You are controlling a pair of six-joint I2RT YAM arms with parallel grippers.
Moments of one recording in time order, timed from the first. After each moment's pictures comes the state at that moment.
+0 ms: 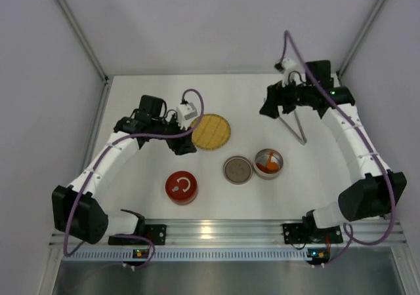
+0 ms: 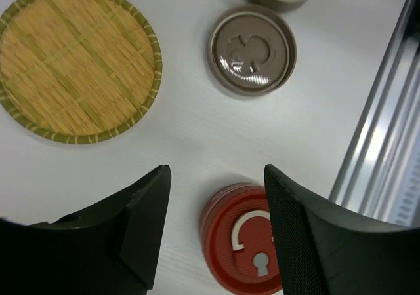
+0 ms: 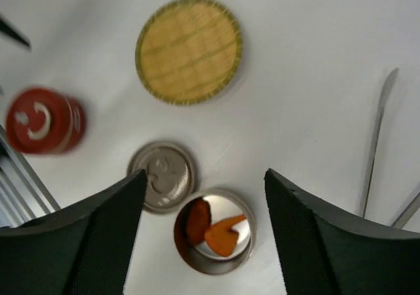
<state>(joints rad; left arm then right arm) -0.39 1.32 1.15 -0.71 0.68 0.49 0.09 1.51 1.58 -0.75 -0.68 -0.08</state>
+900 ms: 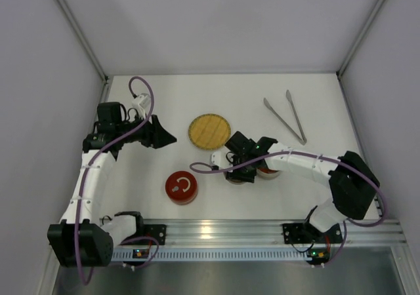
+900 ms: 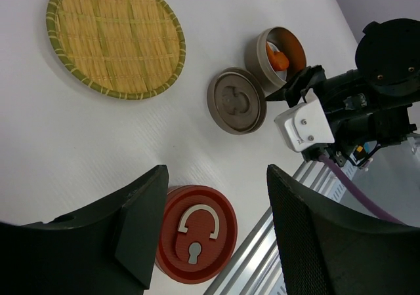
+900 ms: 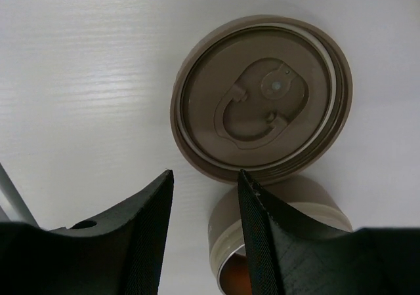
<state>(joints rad) 0.01 1.10 1.02 -0.62 0.91 -0.03 0.90 1.52 1.03 -0.74 -0.07 -0.63</state>
